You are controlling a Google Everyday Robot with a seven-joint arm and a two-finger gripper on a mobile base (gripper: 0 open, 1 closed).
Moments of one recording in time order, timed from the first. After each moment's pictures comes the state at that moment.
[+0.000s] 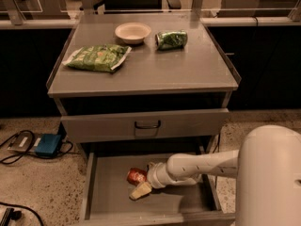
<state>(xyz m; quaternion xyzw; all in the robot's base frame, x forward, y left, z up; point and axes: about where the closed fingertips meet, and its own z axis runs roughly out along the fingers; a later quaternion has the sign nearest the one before) 0.534 0.033 0.362 -0.48 0.80 0.23 0.27</state>
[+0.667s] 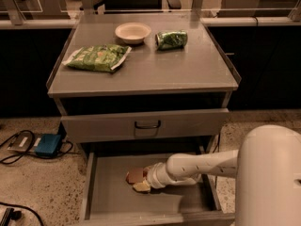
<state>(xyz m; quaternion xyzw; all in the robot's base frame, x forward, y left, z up) 0.534 0.033 0.362 -0.48 0.80 0.23 0.27</state>
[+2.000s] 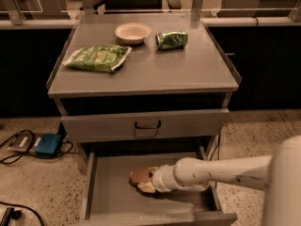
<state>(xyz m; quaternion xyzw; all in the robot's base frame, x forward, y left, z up) 0.515 0.015 0.397 -0.48 0.79 0.22 0.30</state>
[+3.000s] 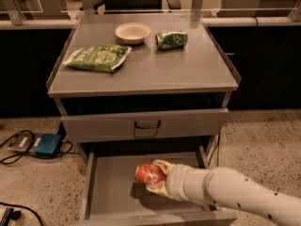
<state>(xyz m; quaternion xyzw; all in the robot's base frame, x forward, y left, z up) 0.436 -0.022 0.588 -0.57 0.69 0.14 0.41</state>
